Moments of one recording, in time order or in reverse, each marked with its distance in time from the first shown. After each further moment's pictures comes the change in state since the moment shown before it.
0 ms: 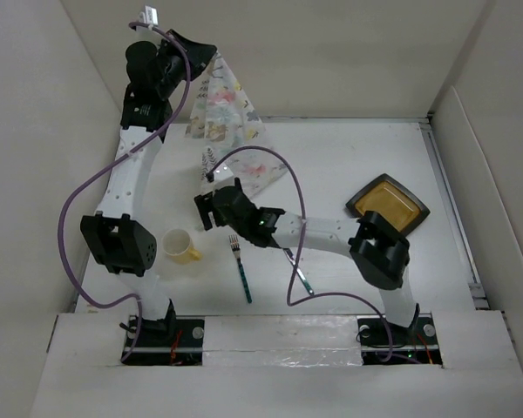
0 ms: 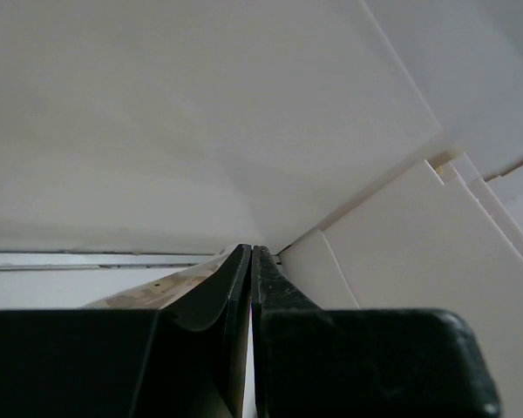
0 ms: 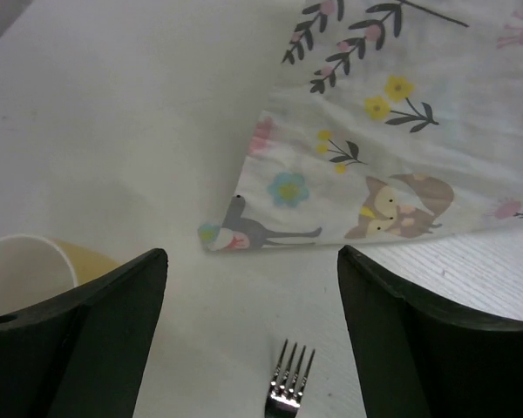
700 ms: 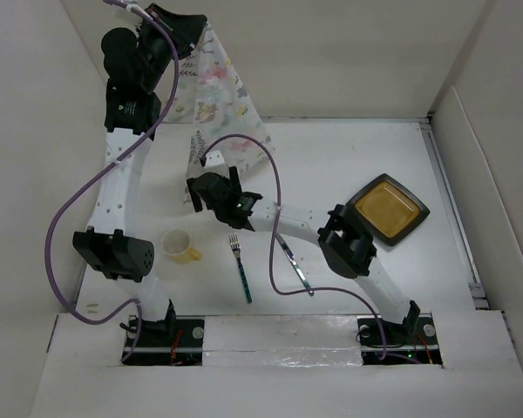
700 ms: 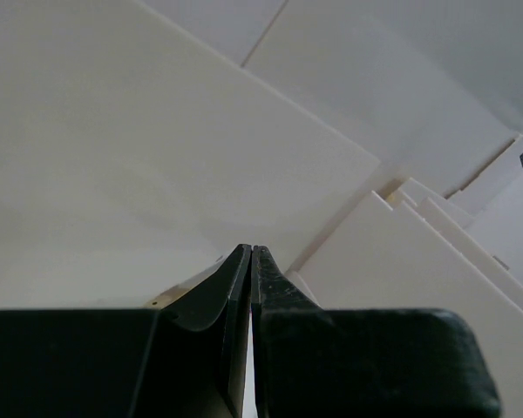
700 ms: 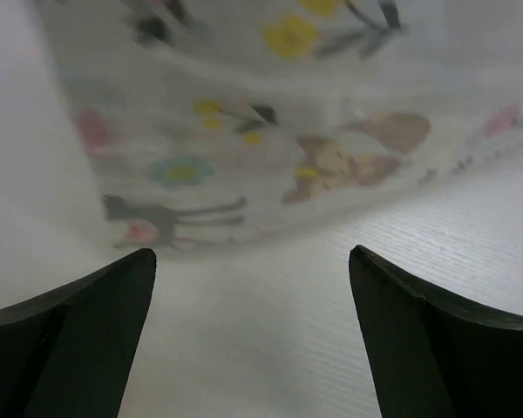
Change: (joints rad) left arm 0.000 -0.038 0.119 0.023 0.005 0.031; right arm -0.026 0.353 0.526 -0.282 0.235 0.069
